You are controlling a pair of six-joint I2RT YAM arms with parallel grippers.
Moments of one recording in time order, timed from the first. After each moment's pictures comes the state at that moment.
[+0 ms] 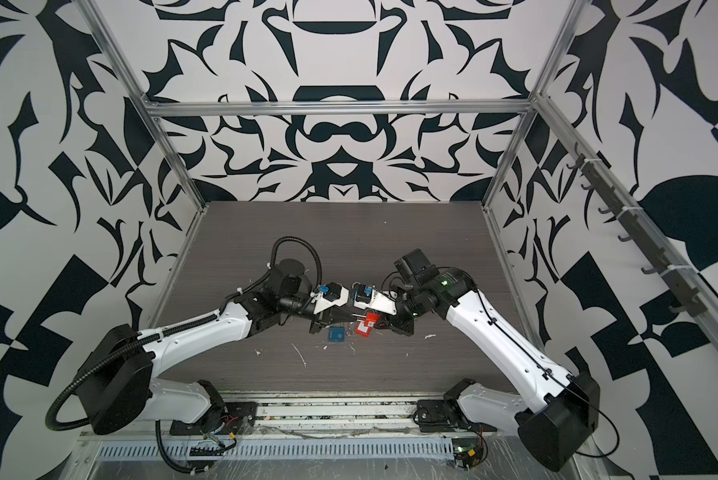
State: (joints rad) left arm -0.80 1.38 0.79 0.11 0.86 0.41; right arm 0.56 1.16 1.09 -1.07 -0.51 -0.76
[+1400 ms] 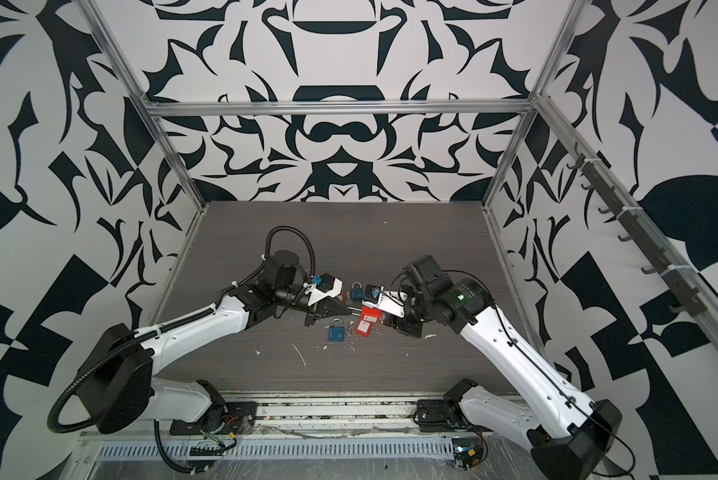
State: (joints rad) left arm -0.72 1.39 0.84 0.05 0.98 0.43; right arm 0.57 1.04 1.07 -1.07 -0.33 -0.67
